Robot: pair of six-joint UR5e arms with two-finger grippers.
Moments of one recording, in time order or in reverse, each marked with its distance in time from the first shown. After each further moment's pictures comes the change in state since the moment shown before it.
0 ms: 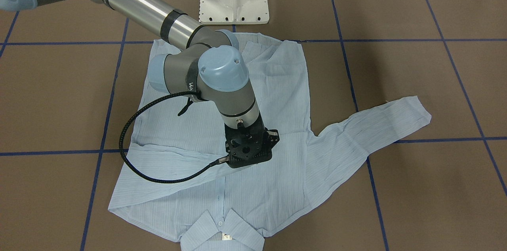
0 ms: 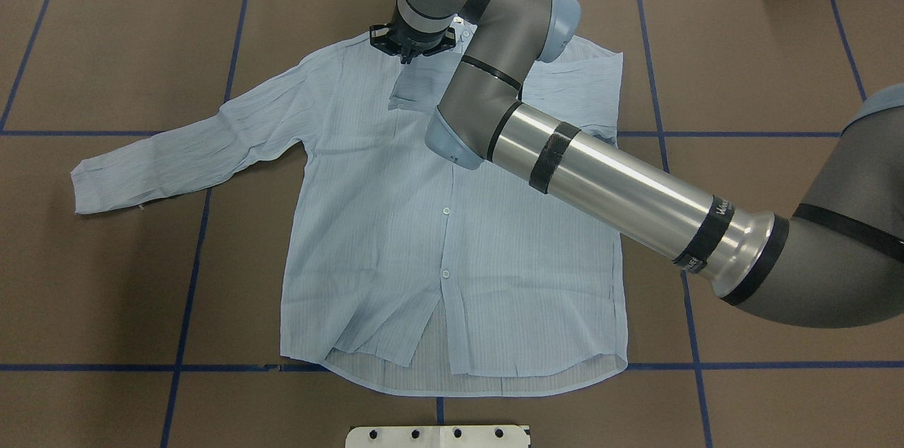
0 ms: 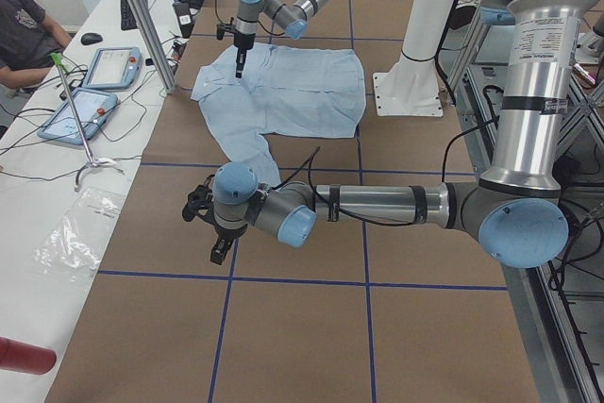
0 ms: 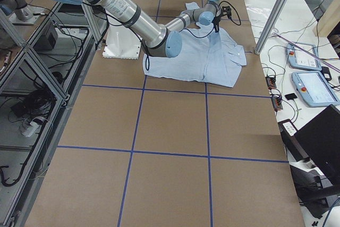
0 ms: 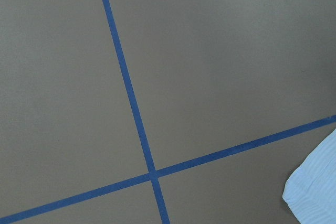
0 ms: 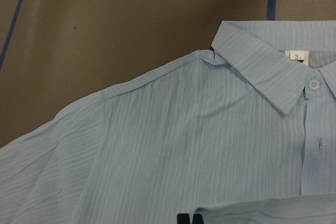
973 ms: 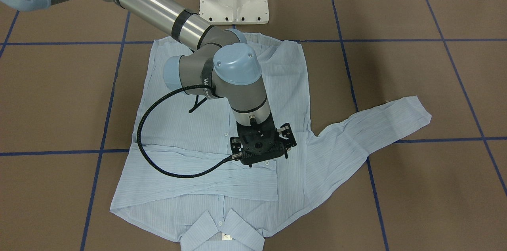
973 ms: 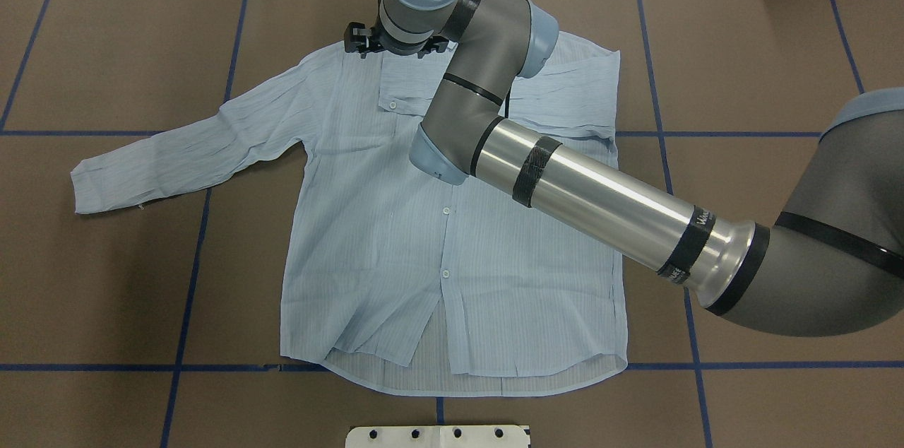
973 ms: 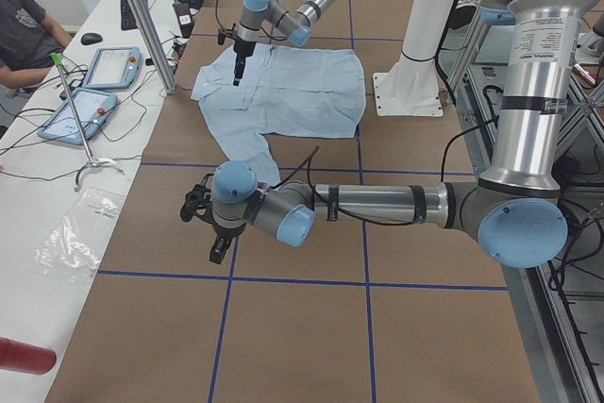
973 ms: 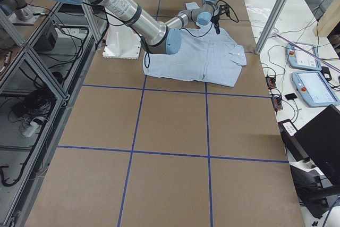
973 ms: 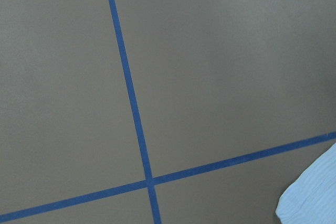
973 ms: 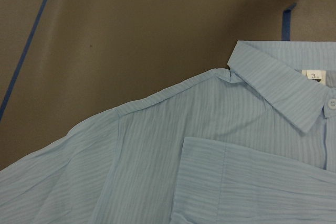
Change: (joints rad) left arm 0.021 -0.006 -0.003 -0.091 0.002 -0.222; right arm -0.030 0.010 -0.011 0.042 -0.107 0.019
